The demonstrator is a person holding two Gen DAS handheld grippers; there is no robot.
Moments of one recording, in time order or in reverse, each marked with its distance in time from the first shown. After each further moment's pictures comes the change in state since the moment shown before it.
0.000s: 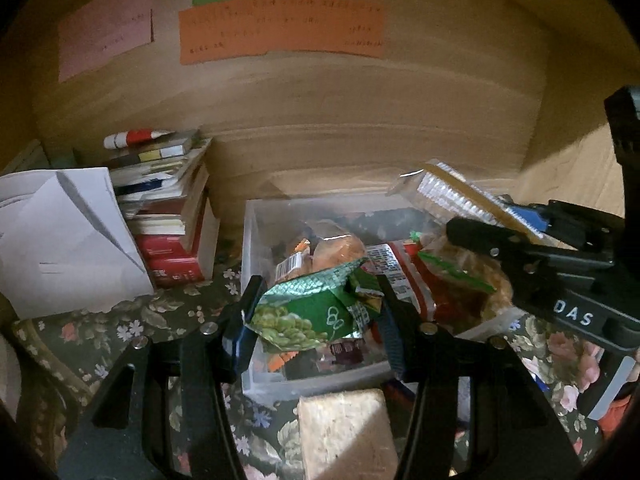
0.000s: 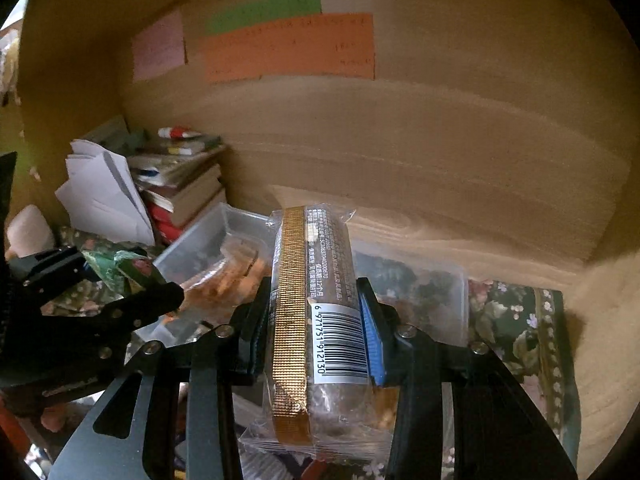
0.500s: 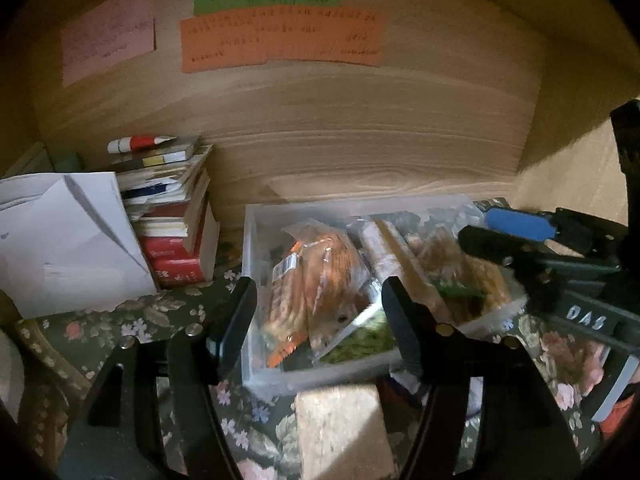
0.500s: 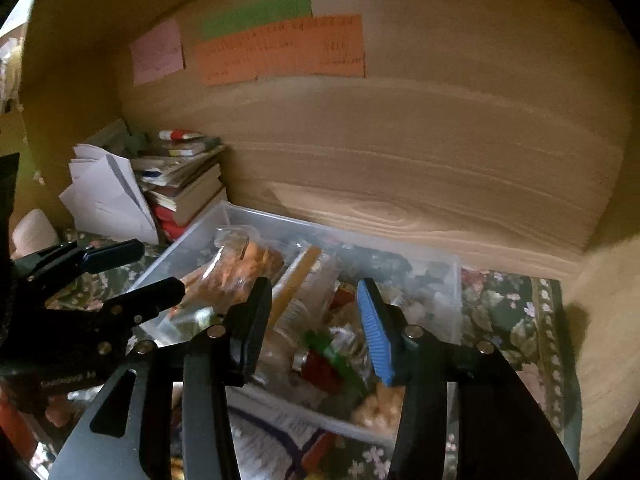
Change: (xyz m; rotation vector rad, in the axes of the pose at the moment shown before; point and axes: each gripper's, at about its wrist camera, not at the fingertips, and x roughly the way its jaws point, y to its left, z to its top) left arm -0.015 0.000 -0.004 0.005 -0.022 -0.004; right arm -0.026 -0.006 -0.007 0.029 -0.011 0.004
